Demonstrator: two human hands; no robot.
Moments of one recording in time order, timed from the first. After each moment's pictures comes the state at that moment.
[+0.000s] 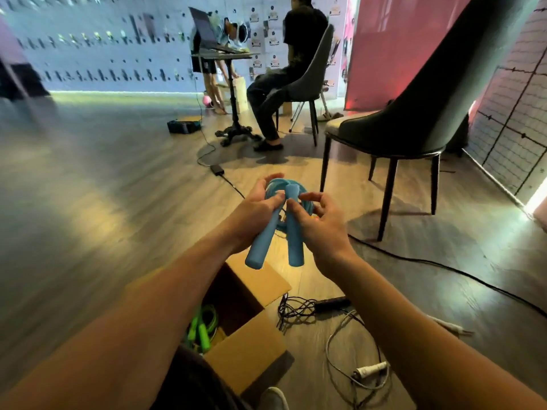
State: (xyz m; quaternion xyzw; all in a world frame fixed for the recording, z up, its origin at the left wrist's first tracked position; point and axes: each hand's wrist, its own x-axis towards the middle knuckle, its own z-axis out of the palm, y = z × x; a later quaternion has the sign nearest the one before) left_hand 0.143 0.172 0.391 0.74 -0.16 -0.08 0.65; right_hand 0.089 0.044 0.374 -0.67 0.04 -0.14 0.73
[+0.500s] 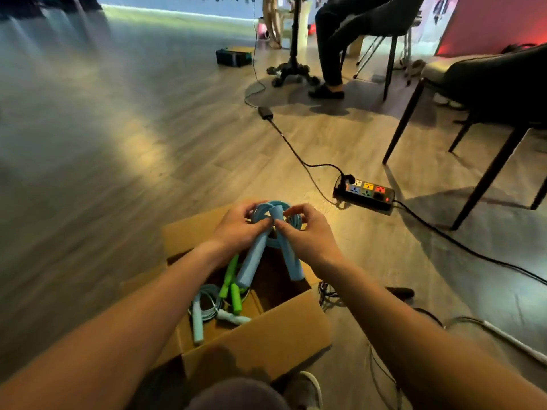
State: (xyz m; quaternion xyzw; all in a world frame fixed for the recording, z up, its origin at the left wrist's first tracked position) left_hand 0.211 0.315 0.216 0.79 0.01 -0.06 0.61; right_hand 0.192 0.153 0.234 -0.82 0.02 0.01 0.57
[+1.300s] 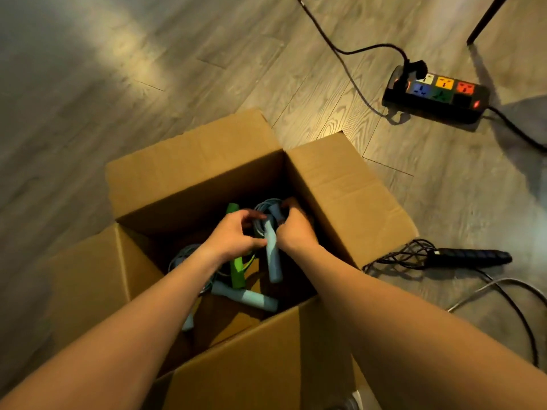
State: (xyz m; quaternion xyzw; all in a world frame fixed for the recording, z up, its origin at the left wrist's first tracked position) left_hand 0.274 0.356 -0.043 0.84 0.13 -0.23 0.47; right_hand 0.285 0.215 -0.029 -0.87 0.10 0.21 0.44
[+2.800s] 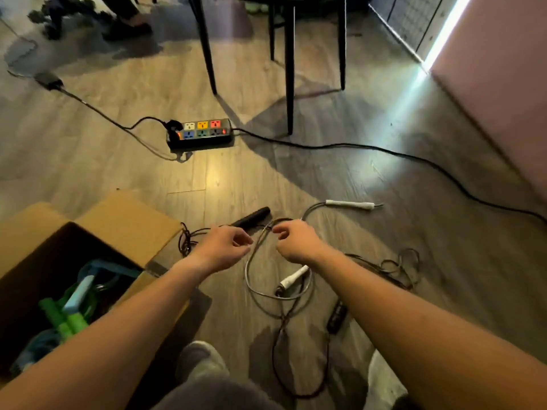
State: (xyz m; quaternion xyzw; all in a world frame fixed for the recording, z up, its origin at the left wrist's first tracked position) left_hand 0.171 0.028 0.088 0.89 -0.27 -0.27 0.24; right_hand 0.079 -0.136 0.109 -0.85 0.27 0.16 0.42
